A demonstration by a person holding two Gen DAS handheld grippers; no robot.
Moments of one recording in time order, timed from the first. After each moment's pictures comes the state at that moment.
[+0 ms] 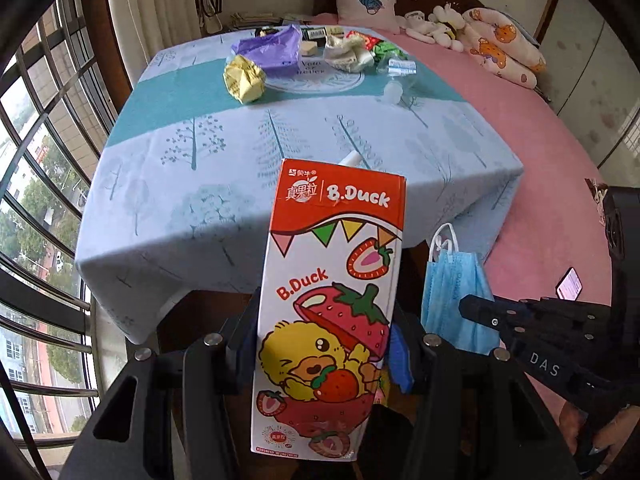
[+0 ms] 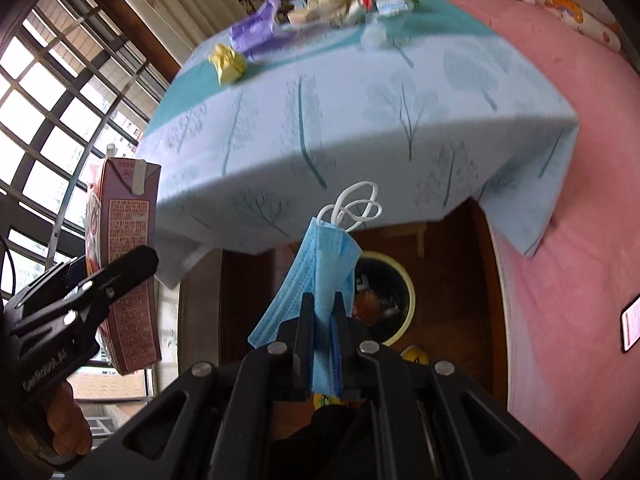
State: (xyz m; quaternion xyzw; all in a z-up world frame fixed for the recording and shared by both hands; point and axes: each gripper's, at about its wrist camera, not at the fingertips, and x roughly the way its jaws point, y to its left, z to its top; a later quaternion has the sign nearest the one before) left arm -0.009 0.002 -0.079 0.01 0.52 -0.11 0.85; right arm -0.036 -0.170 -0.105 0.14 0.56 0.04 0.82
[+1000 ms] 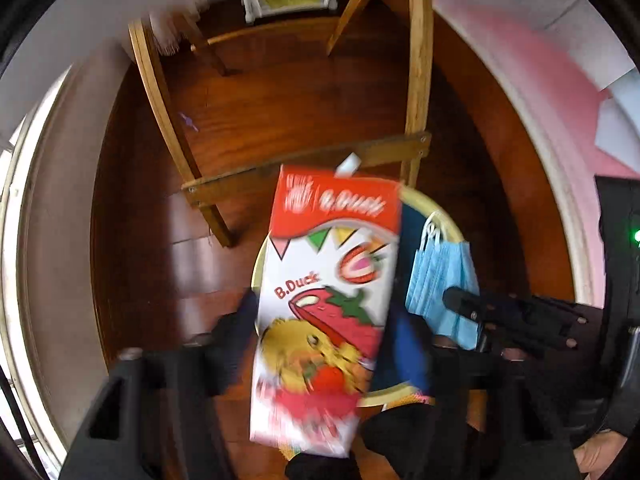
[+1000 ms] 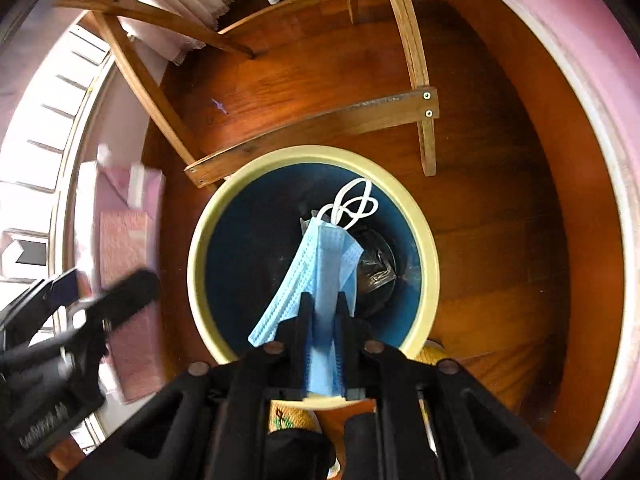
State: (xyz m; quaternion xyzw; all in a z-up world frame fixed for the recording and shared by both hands) left arm 0.049 -0.041 -0.449 0.03 0.63 -0.07 0.77; right arm 0.022 -0.203 -0.478 0.17 0.64 0.02 0.75
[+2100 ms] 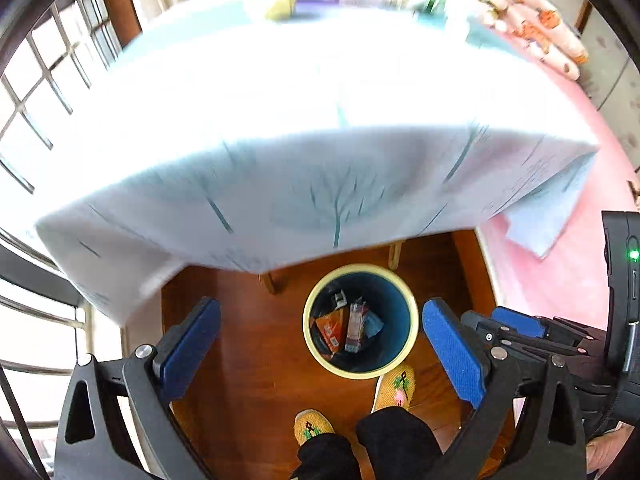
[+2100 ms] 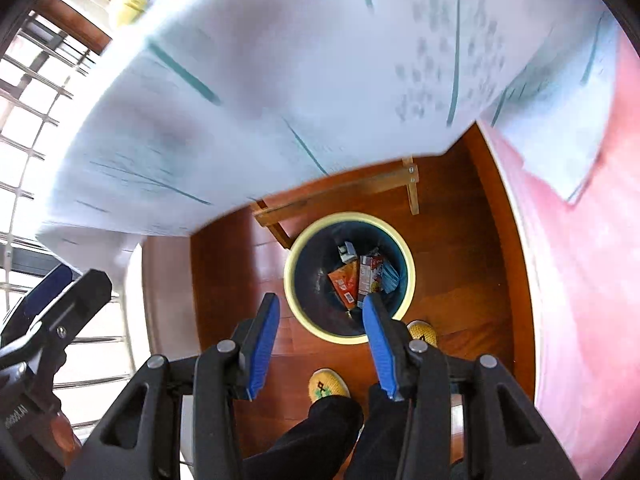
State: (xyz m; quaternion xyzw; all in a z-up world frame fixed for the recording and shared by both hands) left arm 0.021 0.002 -0.161 0.01 0.54 -0.06 0.84; right arm -0.003 -0.180 -0.220 0.17 0.61 -0.01 0.78
